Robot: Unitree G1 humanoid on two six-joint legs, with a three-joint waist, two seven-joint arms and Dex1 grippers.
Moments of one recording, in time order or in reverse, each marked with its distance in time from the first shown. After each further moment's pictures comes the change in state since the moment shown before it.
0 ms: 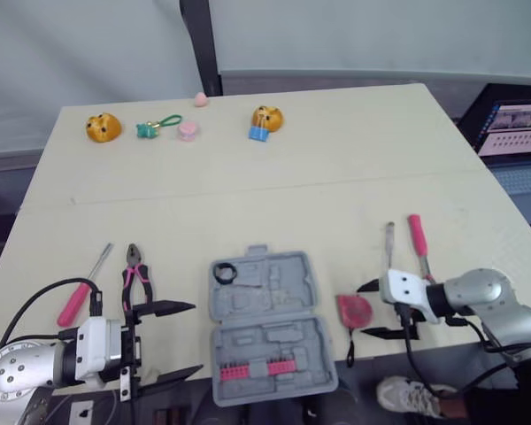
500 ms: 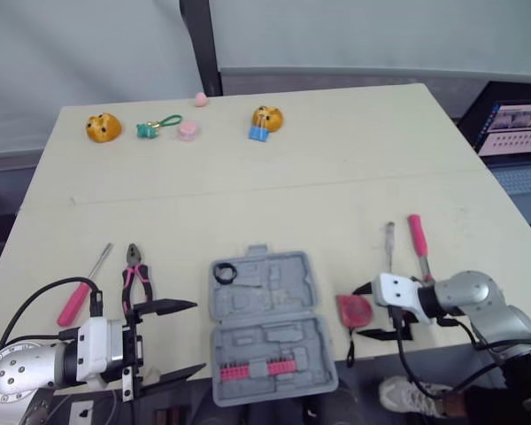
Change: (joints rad) left arm 0.006 0.000 0.000 -0.032 0.000 0.002 0.023; right arm -0.031 0.049 0.035 0.065 -0.056 -0.041 -0.001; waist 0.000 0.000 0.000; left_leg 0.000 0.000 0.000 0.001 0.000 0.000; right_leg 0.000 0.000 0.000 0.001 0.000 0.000
